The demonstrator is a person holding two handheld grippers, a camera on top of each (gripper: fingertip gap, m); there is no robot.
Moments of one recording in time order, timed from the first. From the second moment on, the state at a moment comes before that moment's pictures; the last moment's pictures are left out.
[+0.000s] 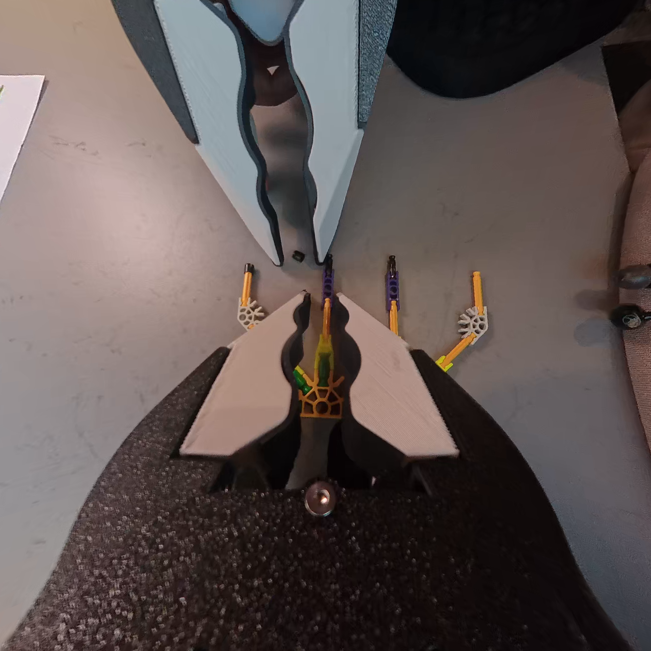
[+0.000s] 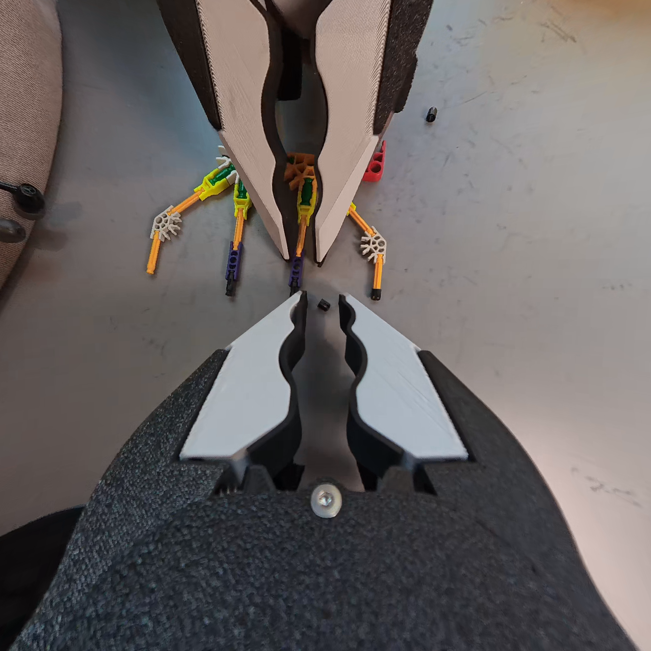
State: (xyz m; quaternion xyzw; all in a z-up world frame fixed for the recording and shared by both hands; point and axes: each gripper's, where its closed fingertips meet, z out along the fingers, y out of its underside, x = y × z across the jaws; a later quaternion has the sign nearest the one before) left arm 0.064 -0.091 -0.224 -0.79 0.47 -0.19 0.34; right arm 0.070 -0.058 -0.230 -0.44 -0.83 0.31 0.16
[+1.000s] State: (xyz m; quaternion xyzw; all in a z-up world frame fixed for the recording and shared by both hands) left arm 0.058 -0.094 -0.225 -0.79 0.48 -0.18 0.34; right arm 0.071 -0.058 -0.231 -0.46 -0.83 0.29 0.16
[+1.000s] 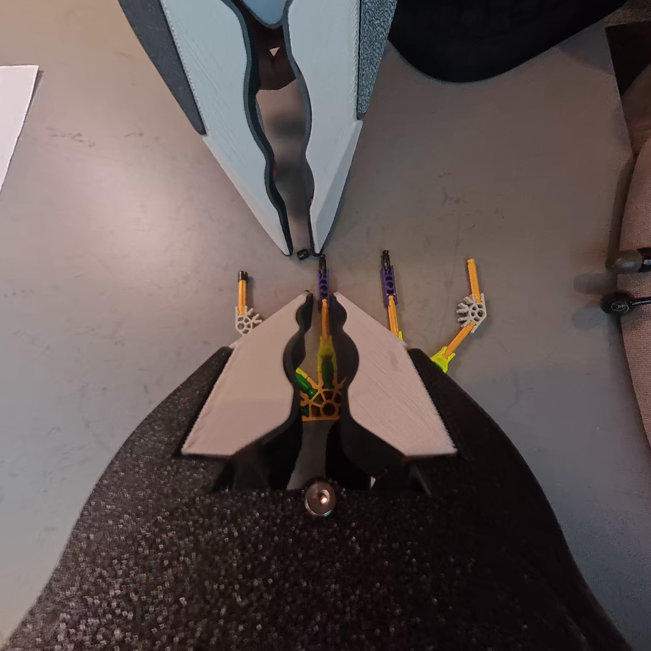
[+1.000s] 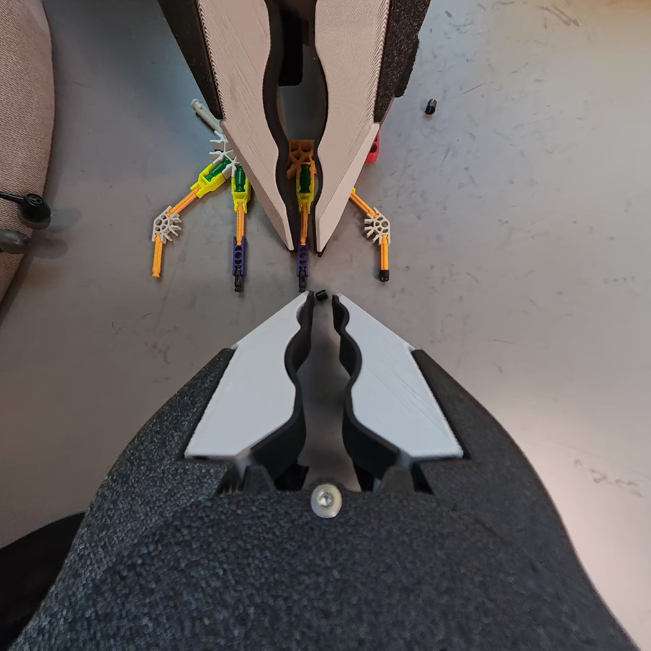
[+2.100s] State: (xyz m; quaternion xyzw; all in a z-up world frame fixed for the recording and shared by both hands) left arm 0.052 -0.098 -0.225 -0.79 0.49 -0.17 0.33; right arm 0.069 -0.058 -0.231 -0.48 -0.82 0.28 0.16
